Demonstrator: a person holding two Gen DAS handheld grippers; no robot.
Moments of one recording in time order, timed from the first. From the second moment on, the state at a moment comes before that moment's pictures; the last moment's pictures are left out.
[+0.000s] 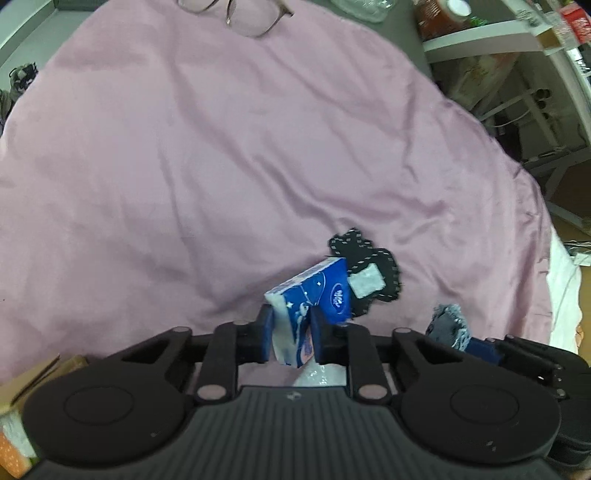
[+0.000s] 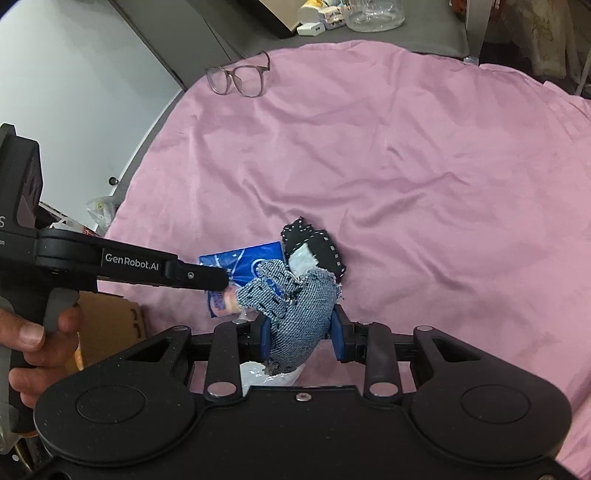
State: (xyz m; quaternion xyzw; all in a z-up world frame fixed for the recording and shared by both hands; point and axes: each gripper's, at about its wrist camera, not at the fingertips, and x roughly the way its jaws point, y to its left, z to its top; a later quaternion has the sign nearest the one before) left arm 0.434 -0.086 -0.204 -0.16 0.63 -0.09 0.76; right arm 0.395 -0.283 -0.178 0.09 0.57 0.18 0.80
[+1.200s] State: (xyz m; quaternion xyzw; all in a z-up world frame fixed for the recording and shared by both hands) left arm 0.344 -0.109 -0.090 -0.12 0.56 -0.10 0.81; right arm 0.319 -0.313 -0.095 0.09 0.53 0.16 0.82
